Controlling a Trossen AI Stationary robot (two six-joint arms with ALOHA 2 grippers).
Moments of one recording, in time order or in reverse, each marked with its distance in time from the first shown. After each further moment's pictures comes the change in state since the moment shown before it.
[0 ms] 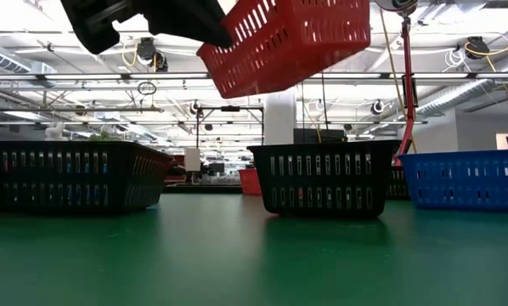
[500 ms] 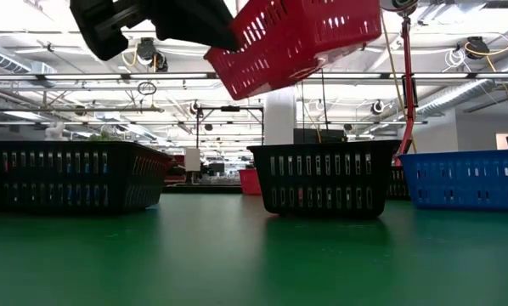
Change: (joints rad) left arm 0.009 0.018 -0.001 0.050 0.020 0.048; right arm -0.007 0.012 -0.001 0.008 -0.061 -0.052
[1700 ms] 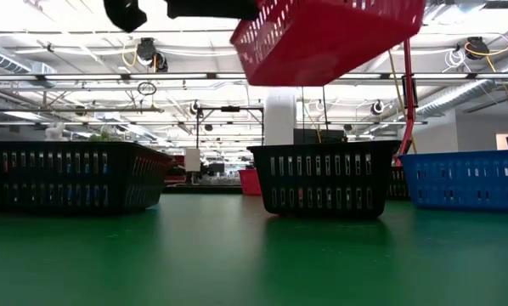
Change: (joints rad) left arm -0.025 0.000 -0.001 0.188 -0.135 -0.107; right arm 0.073 -0.037 -0.053 -0.120 -0.021 0.102
